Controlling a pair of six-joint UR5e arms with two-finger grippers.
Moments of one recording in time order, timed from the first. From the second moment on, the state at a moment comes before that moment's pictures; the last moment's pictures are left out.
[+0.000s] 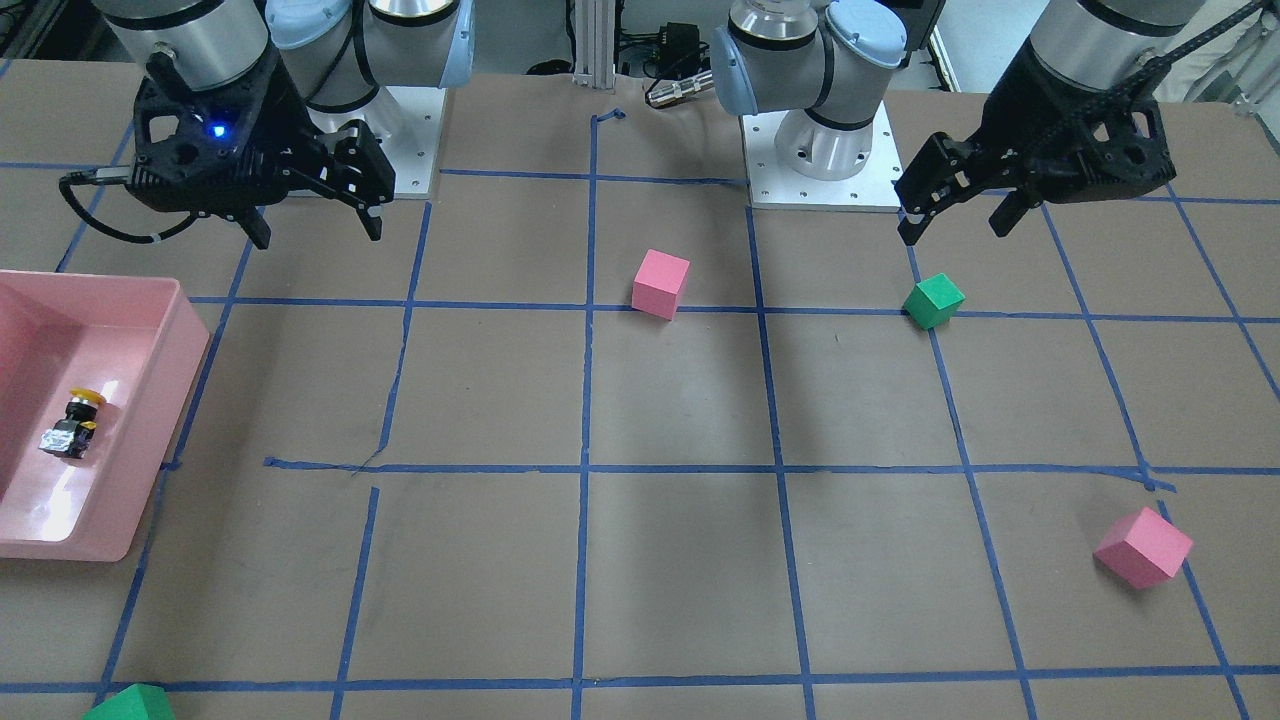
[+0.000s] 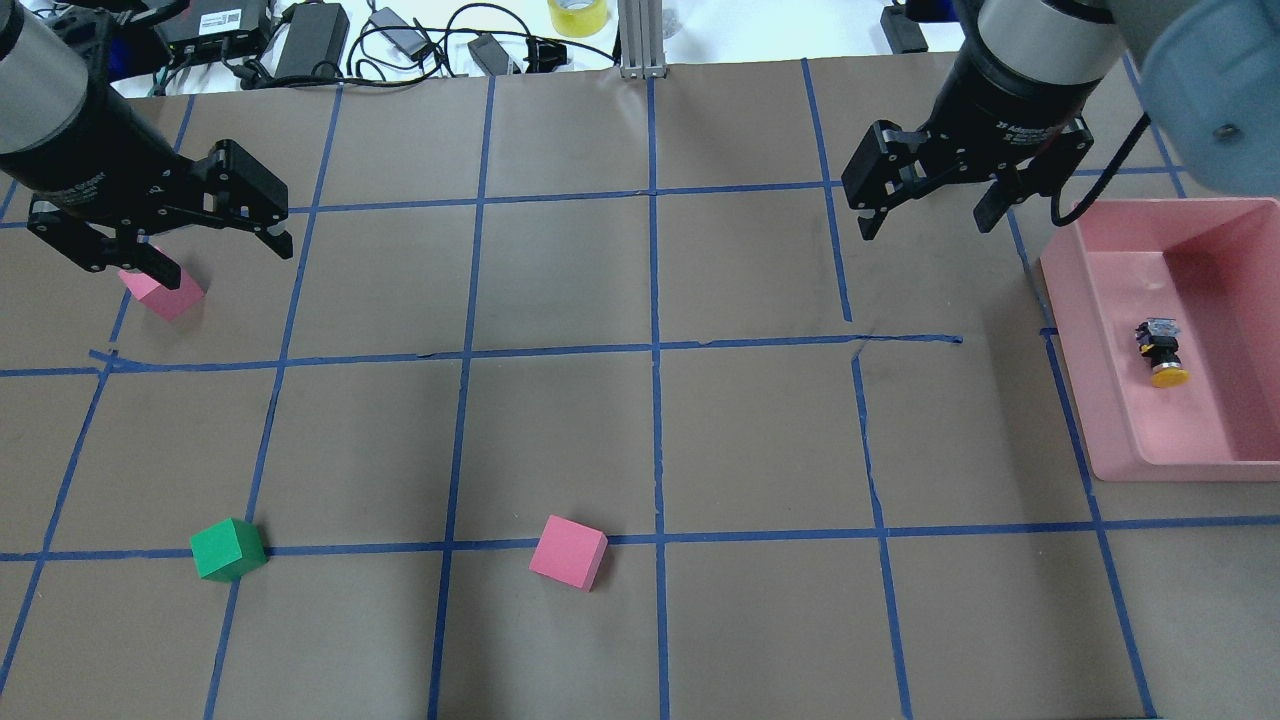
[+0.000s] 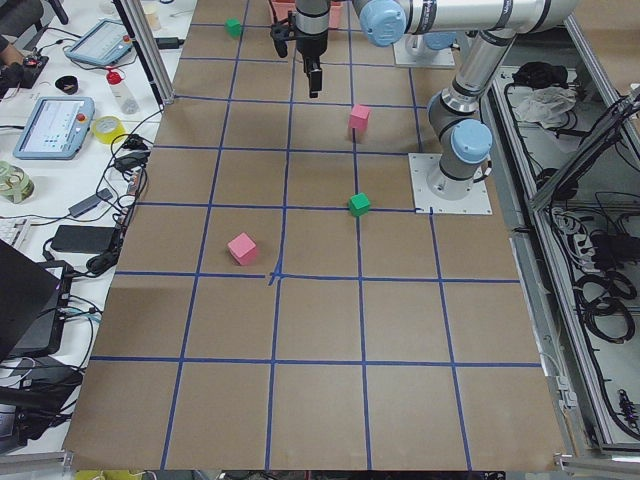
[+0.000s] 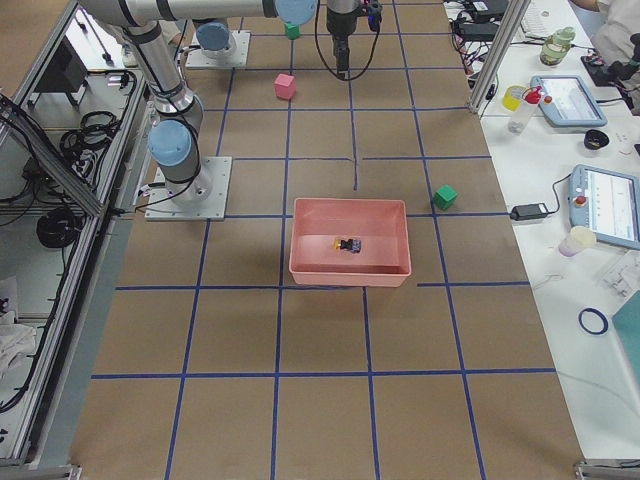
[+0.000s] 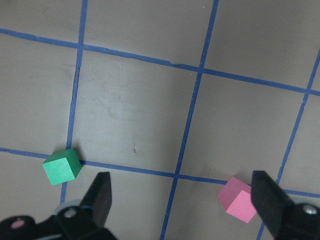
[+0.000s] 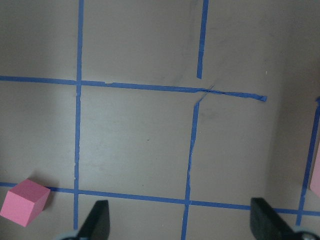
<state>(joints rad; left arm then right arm) -1.37 -1.46 -1.63 -1.61 1.50 -0.01 1.56 -1.59 1.56 -1.55 -1.50 -0.06</state>
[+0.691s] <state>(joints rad) -1.37 -1.46 -1.64 -1.61 1.50 0.00 1.23 -1.50 1.57 -1.63 -1.52 -0.31</state>
